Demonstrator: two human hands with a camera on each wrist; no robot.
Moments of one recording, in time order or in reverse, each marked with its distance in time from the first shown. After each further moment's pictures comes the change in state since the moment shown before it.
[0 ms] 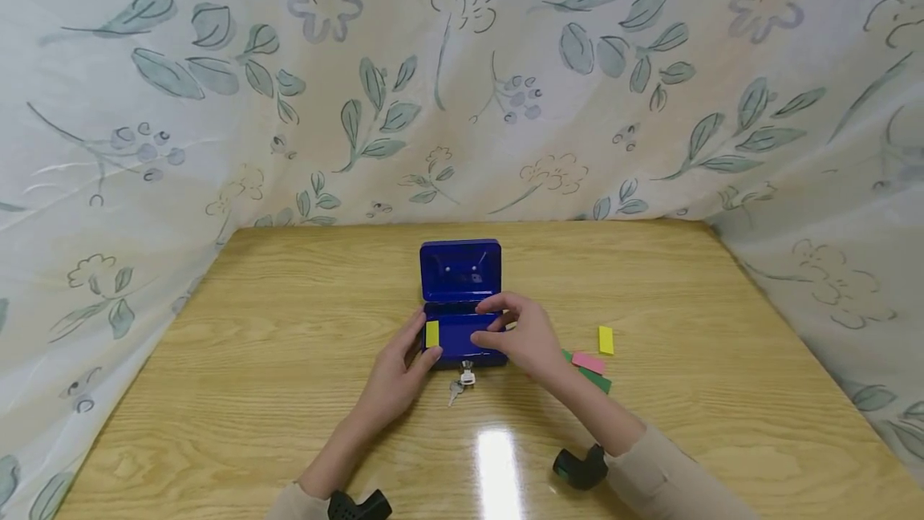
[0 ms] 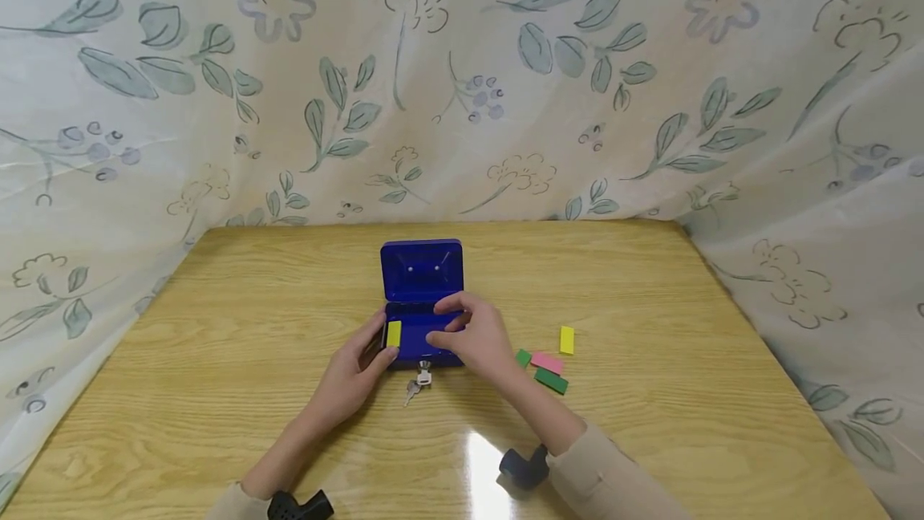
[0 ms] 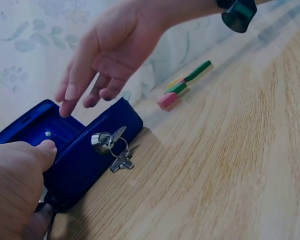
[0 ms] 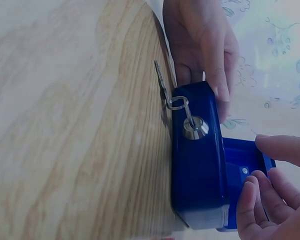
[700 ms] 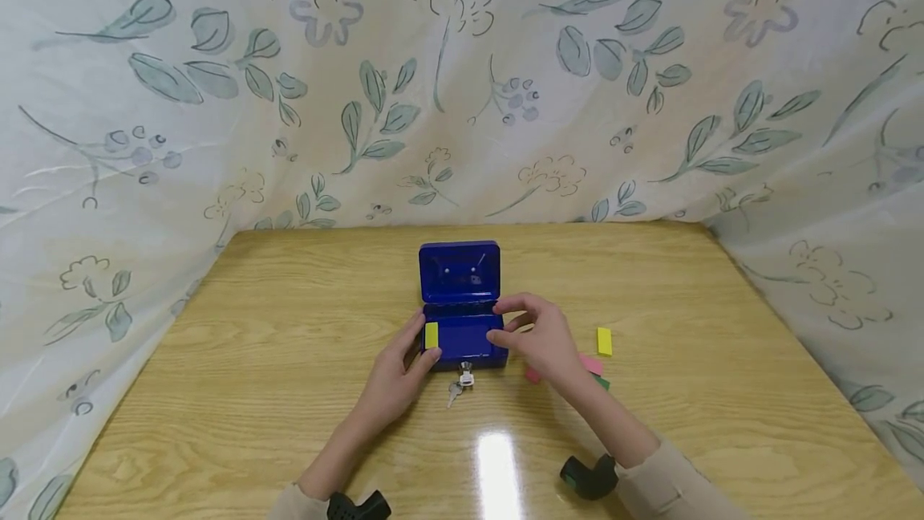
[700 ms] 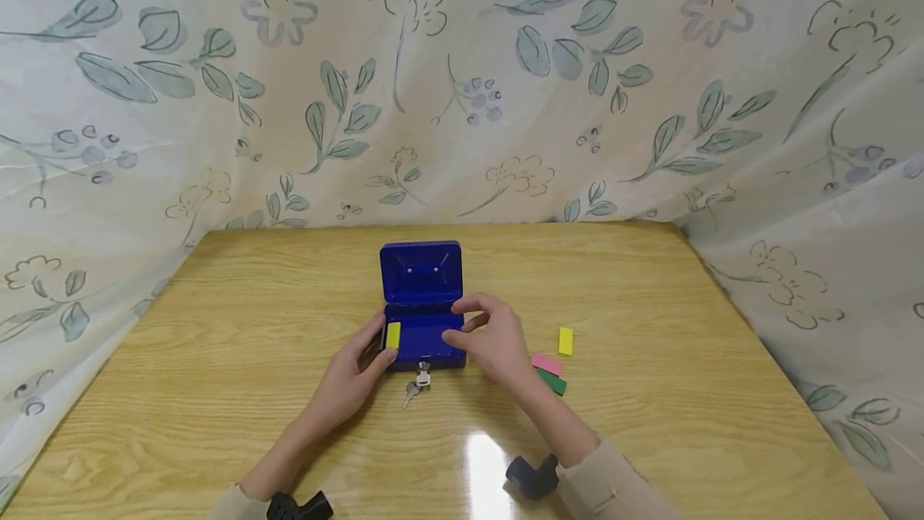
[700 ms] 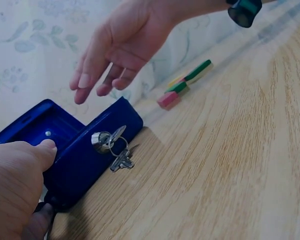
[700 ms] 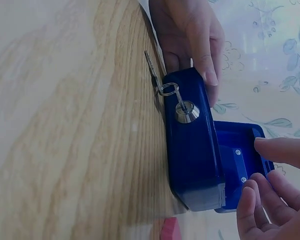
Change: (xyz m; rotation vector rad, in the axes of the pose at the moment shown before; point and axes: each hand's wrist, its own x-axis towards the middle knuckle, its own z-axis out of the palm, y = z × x) left_hand -0.004 0.008 -0.002 0.007 -0.022 -0.013; right_hand -0.008 0.008 -0.016 0.016 0.063 0.044
